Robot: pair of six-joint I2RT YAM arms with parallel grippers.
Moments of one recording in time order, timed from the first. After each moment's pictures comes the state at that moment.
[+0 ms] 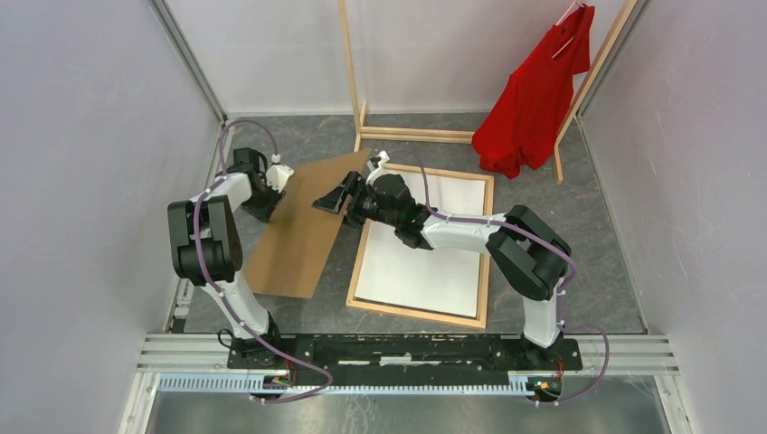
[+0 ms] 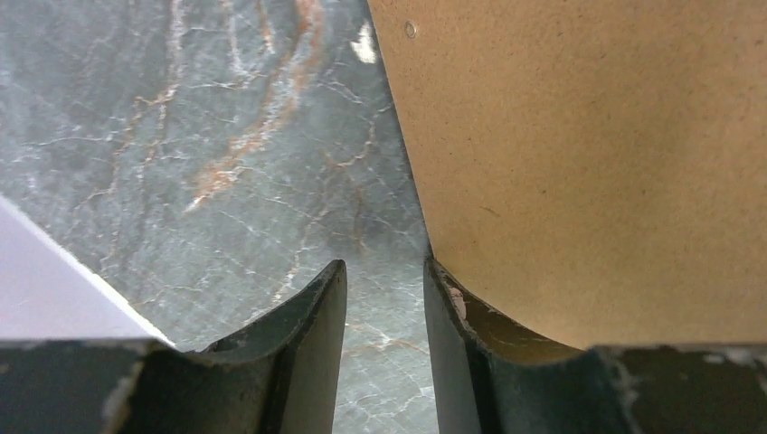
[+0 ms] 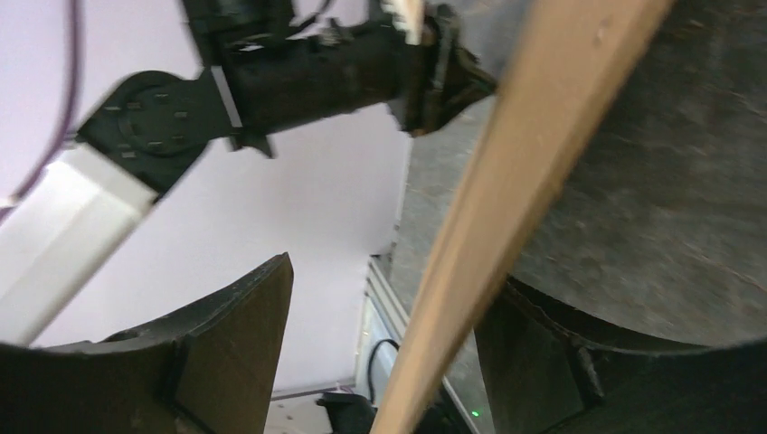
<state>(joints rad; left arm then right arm) 0.14 1.83 1.15 -0.53 0.01 0.71 0.90 1.92 1.20 0.56 -0.17 1.24</state>
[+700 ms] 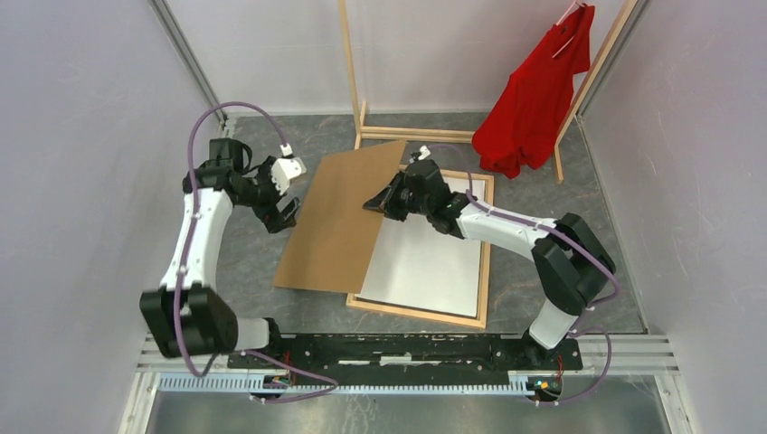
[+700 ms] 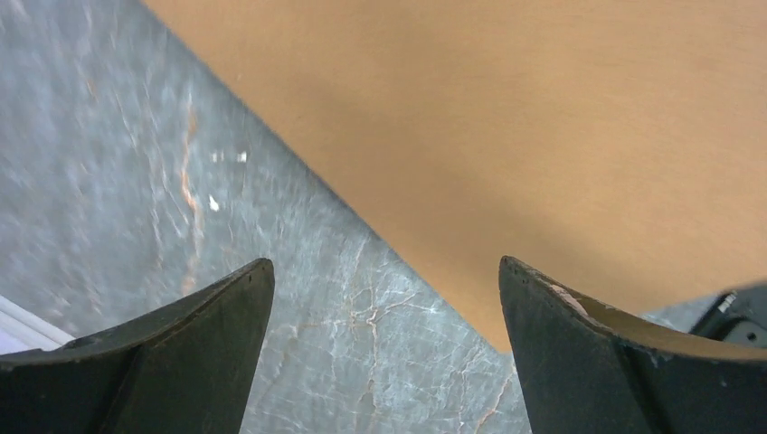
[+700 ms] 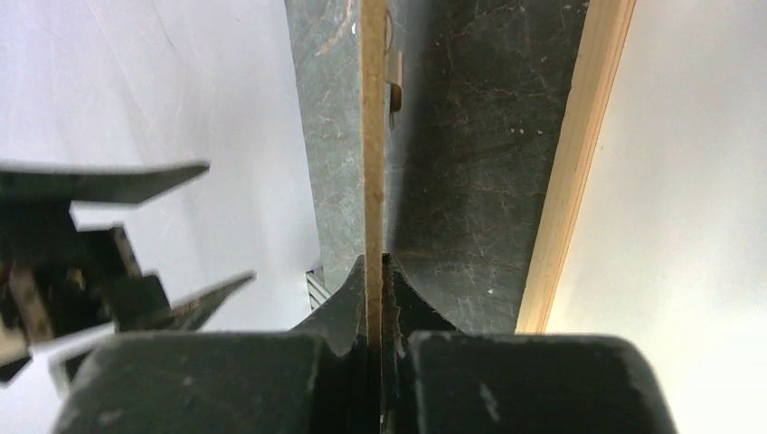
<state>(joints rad) 0.11 1.40 1.23 -1.00 0.55 1.00 0.76 1.72 1.11 0.12 -0.16 1.20</state>
